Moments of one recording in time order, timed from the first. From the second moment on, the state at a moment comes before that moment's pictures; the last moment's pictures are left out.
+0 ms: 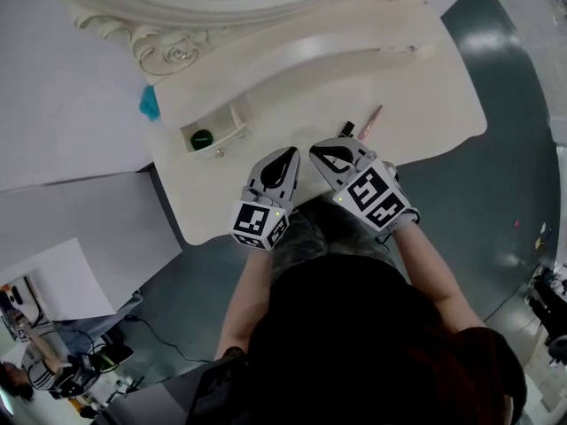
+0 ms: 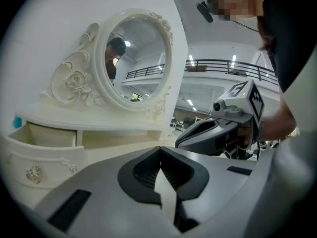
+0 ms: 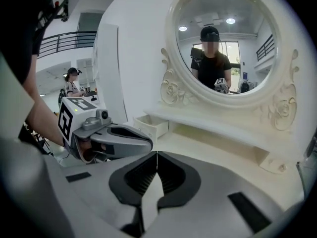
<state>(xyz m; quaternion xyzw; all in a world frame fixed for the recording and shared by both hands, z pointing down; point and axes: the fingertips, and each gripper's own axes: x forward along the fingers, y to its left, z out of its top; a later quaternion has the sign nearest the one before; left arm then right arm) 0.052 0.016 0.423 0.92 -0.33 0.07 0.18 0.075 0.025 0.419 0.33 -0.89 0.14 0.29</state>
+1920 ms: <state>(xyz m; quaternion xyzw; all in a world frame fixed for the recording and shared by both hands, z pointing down) 0.079 0.038 0.463 0.94 -0.26 0.10 0.22 0.177 0.018 0.527 0.57 -0.69 0.28 0.35</state>
